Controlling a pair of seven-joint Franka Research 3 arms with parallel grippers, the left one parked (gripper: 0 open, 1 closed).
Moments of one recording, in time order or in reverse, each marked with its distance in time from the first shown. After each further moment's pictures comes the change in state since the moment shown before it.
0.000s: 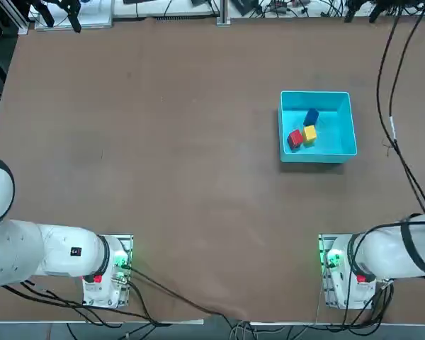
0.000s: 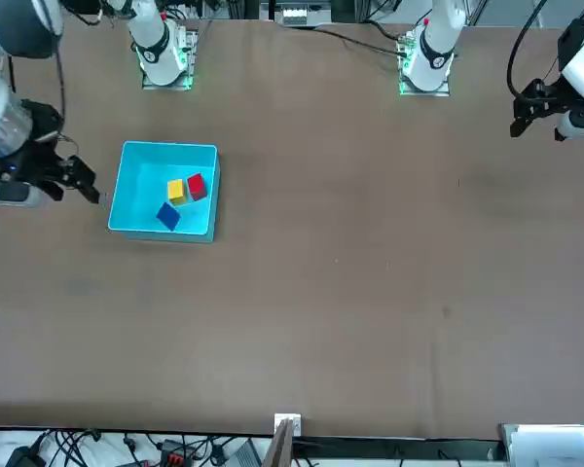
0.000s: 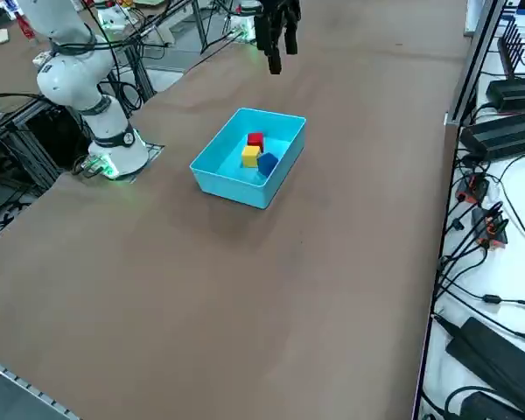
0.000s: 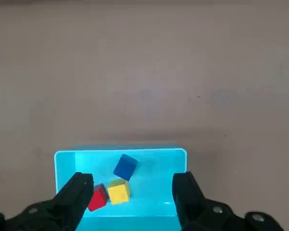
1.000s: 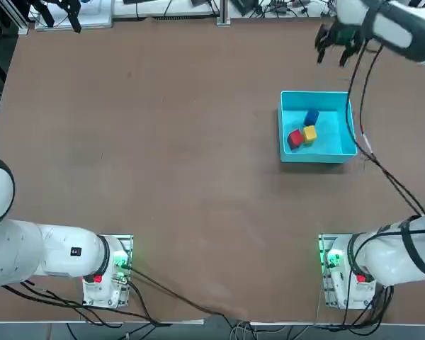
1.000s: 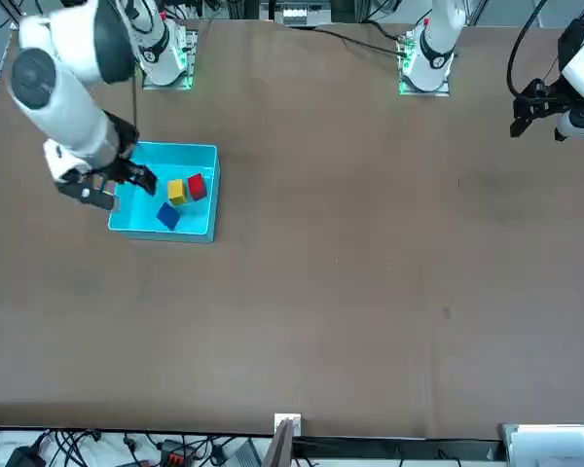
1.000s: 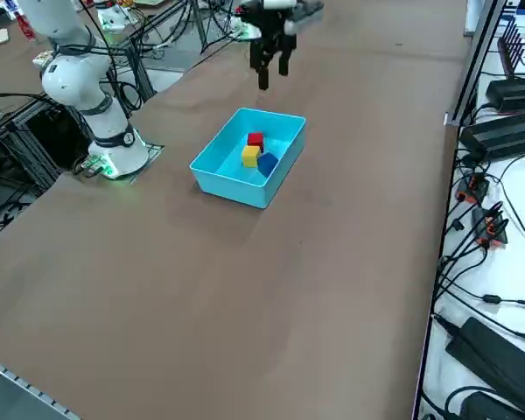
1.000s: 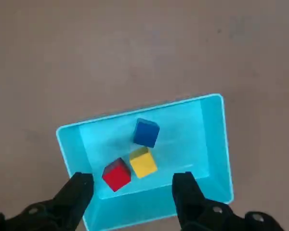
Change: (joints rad) arm 0.217 -0.004 -0.049 -0.185 -0.040 0.033 0.322
